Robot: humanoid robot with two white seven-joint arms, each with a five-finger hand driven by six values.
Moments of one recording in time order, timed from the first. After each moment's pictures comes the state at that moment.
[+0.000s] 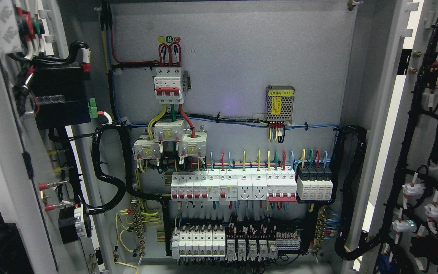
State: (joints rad) left arm 0.00 -0.05 0.05 0.04 0.00 -0.12 -0.22; right arm -0.56 -0.04 0.85 -1.60 -0.73 0.10 0.58
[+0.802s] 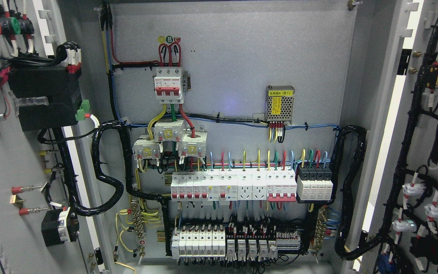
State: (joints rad) left arm 0.00 -0.05 0.05 0.05 0.00 -0.12 -0.30; right arm -0.59 0.02 0.88 -1.57 -0.72 0.13 0.57
